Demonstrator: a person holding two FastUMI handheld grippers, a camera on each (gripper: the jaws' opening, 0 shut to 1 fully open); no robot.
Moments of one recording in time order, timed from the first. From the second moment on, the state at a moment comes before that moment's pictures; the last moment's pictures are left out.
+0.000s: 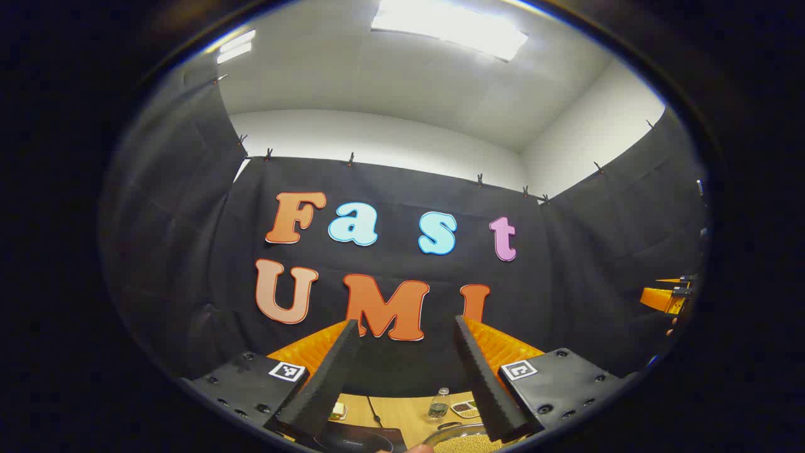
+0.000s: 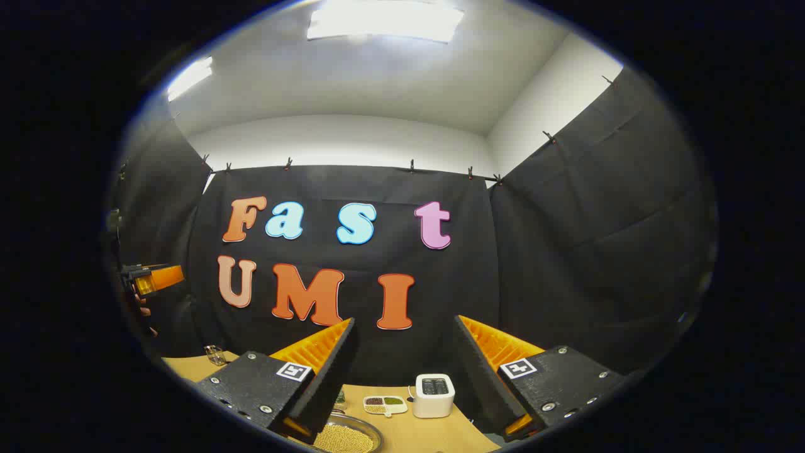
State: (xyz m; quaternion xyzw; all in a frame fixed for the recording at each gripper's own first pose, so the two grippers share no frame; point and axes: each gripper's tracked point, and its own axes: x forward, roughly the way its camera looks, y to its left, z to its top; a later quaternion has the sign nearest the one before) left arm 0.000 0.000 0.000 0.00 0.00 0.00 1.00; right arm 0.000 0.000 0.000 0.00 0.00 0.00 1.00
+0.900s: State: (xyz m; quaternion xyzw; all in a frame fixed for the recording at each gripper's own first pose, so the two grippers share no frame) left arm 0.028 0.017 0.000 -0.02 0.02 -0.01 1.00; right arm 0.020 0.068 -0.029 -0.01 0.01 0.05 1.00
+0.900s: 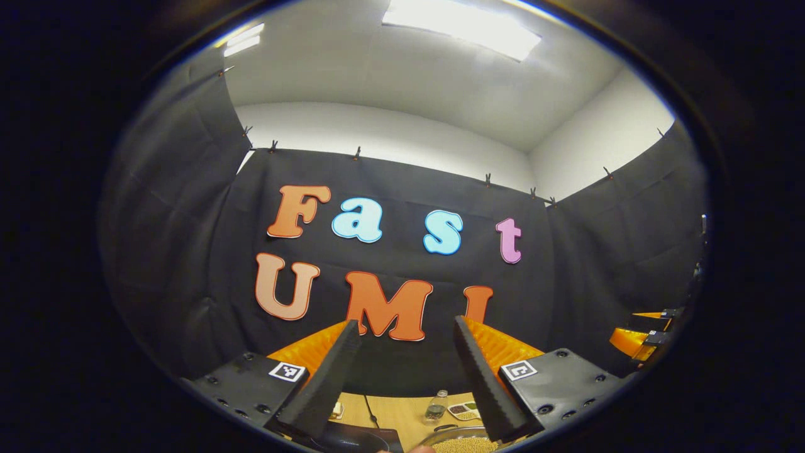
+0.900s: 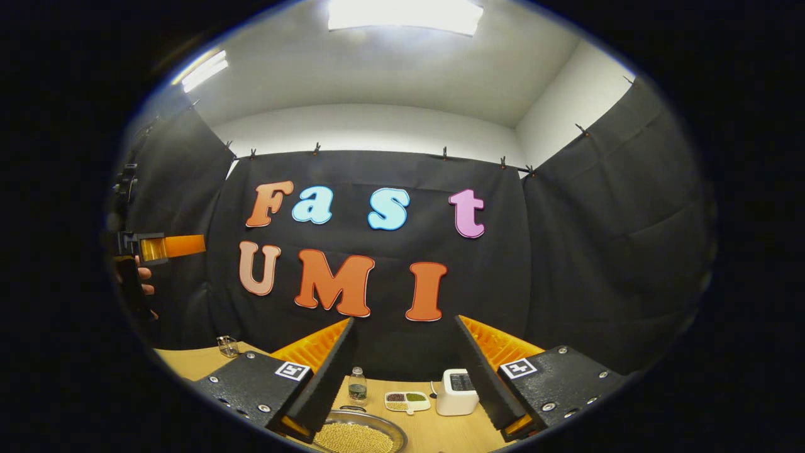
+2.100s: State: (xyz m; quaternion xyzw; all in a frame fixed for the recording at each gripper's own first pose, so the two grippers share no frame) left arm 0.010 0.094 -0.048 0.05 0.04 0.05 1.00; right arm 0.006 0.130 -0.177 -0.01 0.15 0.13 0.98
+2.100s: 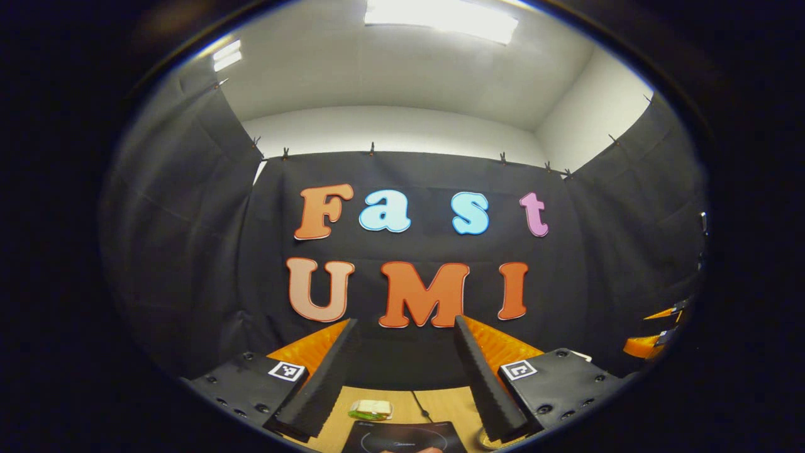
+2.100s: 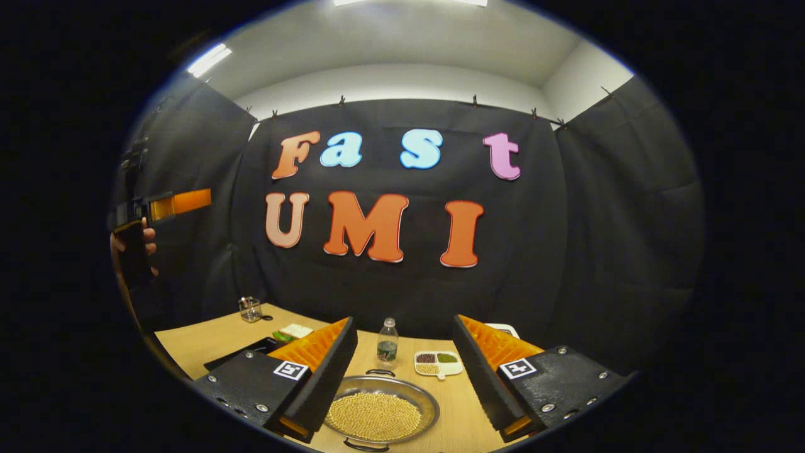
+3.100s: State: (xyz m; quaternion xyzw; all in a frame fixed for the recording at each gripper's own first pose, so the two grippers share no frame) left arm 0.009 0.112 -0.086 0.04 0.07 0.06 0.99; right arm -0.116 0.229 -0.383 0.05 0.52 0.33 0.79
